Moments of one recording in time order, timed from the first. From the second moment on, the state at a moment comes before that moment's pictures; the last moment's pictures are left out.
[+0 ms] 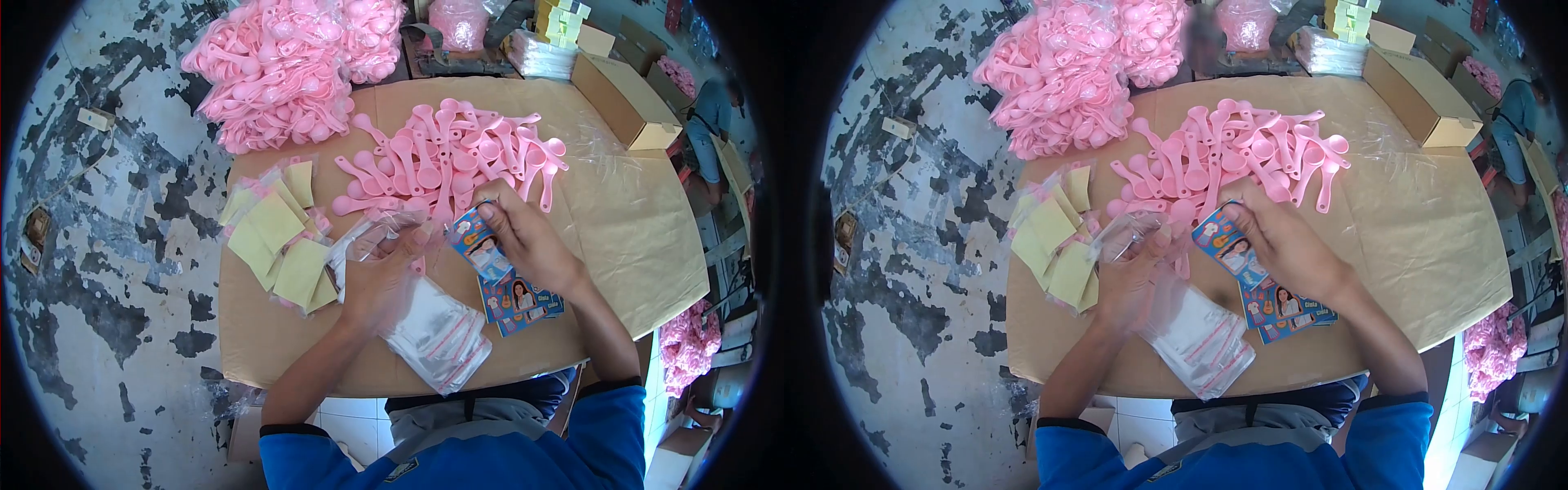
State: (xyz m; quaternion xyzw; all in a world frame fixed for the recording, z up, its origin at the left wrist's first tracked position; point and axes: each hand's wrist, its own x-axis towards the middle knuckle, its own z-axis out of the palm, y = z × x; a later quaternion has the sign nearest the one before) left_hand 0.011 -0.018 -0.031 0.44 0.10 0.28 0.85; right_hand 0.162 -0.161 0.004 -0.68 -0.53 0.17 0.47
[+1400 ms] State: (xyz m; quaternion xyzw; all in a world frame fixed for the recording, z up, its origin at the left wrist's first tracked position) left_hand 0.016 -0.023 -0.038 0.45 0.20 0.26 0.83; right_hand 0.146 -0.158 -0.001 -0.65 -0.60 0.18 0.43
